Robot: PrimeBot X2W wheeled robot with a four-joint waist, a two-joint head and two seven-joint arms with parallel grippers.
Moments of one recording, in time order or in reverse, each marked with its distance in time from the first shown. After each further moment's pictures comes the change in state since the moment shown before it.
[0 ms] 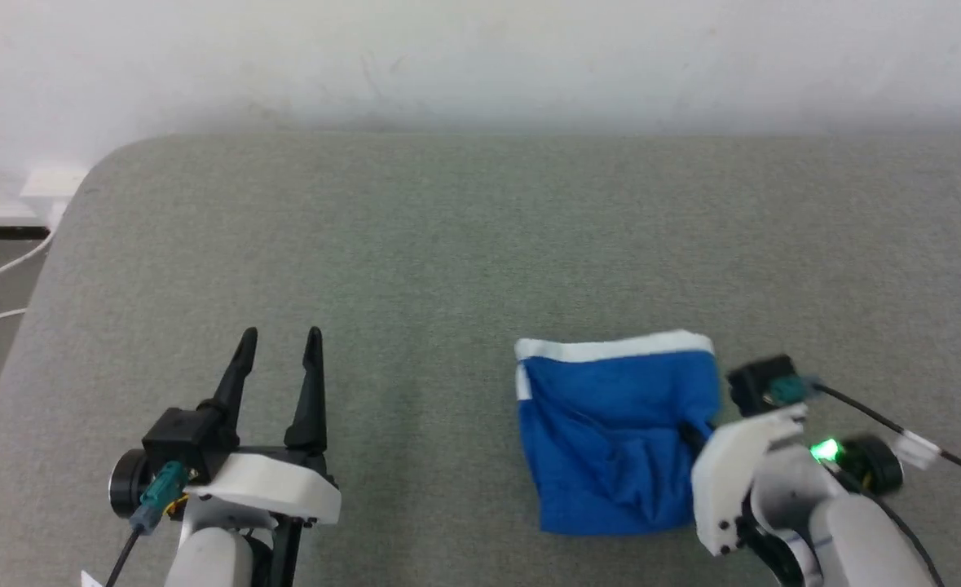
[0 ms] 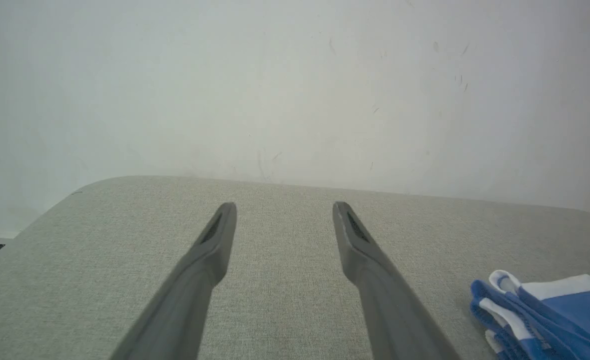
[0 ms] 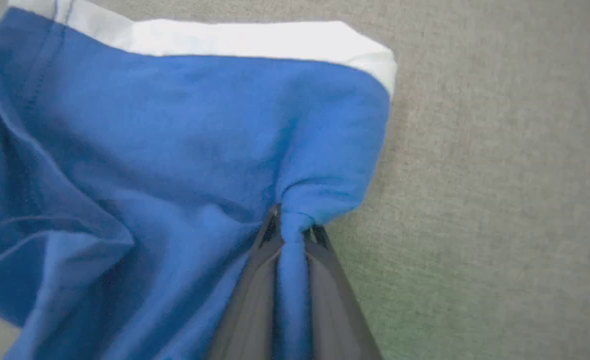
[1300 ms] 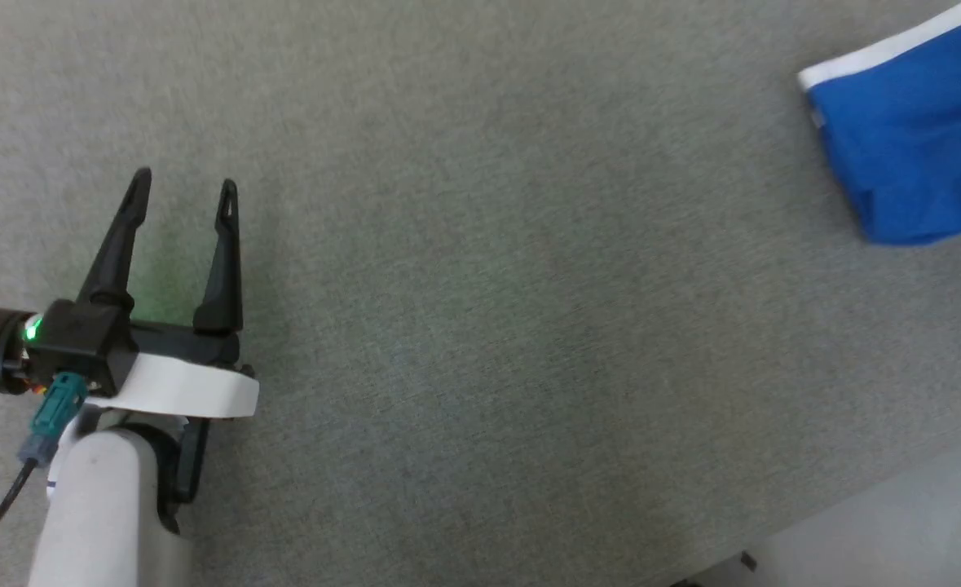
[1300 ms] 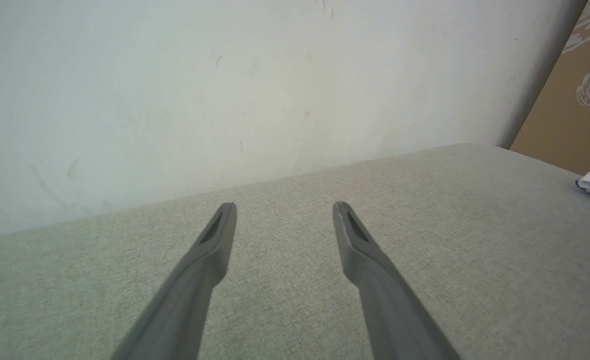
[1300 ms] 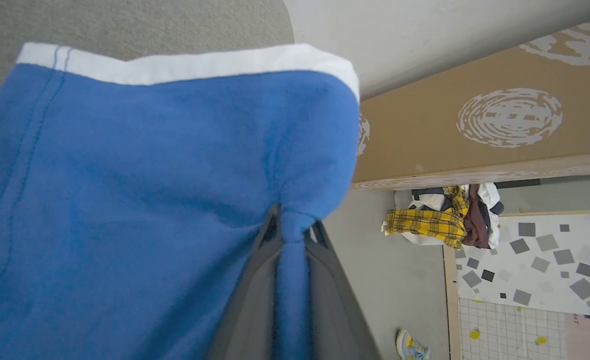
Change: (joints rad) left arm -0.146 0.146 0.033 -0.235 0.097 -0.008 0.065; right arm -0.746 -0.480 0.137 0.522 -0.246 0.002 -0.277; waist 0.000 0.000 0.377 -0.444
